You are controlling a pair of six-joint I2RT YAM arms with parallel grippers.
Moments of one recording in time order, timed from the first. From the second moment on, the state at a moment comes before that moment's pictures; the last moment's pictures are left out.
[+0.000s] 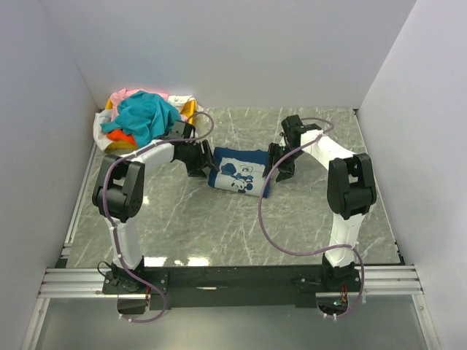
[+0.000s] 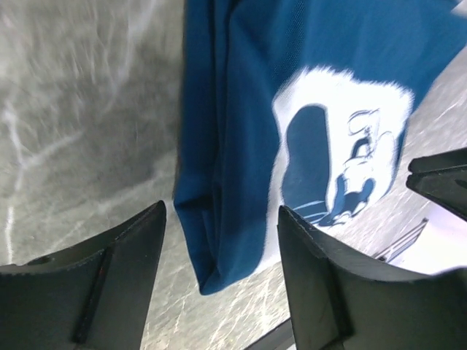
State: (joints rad) left arm -0.31 1.95 1.36 -0.43 0.42 -0.63; right arm 0.25 1.96 1.51 -0.87 -0.30 0.47
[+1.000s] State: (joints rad) left arm -0.37 1.96 1.30 -0.47 0.34 -0.59; right arm 0.16 2.02 1.35 -0.57 -0.58 0.44
